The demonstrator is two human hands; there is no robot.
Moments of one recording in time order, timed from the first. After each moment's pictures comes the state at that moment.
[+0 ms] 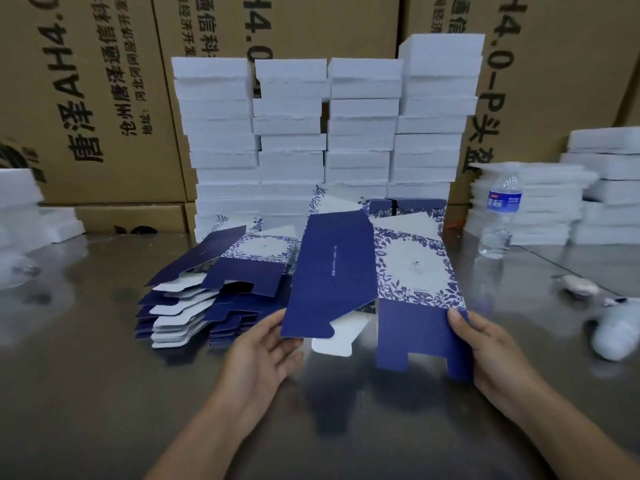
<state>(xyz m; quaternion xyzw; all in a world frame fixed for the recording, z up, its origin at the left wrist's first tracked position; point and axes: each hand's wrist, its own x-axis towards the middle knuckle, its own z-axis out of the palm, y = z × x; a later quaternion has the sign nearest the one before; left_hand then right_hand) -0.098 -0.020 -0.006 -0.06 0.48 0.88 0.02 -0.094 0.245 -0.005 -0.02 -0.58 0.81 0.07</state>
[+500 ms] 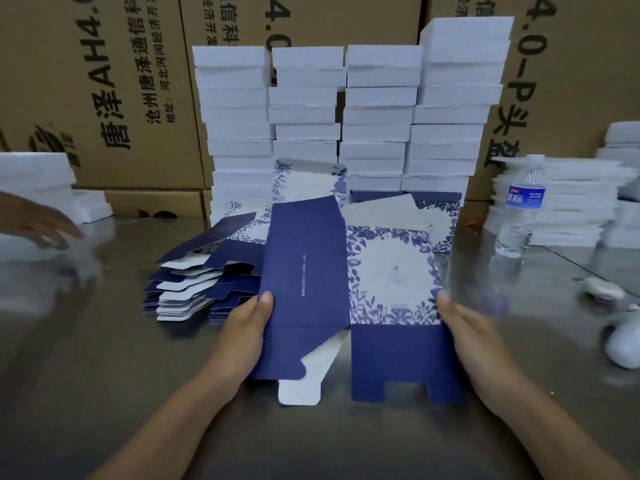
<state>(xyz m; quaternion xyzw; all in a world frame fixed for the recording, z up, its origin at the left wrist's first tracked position) -0.097 -0.020 -0.014 -0.05 0.75 0.64 -0.13 -0.106 0.246 -0.015 0.04 -0.70 0.71 0.11</state>
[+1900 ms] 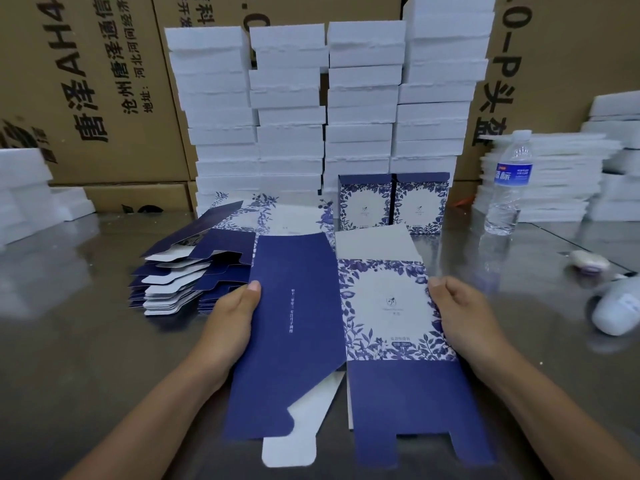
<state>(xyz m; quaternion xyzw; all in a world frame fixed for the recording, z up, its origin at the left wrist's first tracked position) -0.103 -0.027 -0.018 -0.05 0.75 0.65 -0.12 -0.112 0.245 -0.015 0.00 -0.76 0.63 0.18</state>
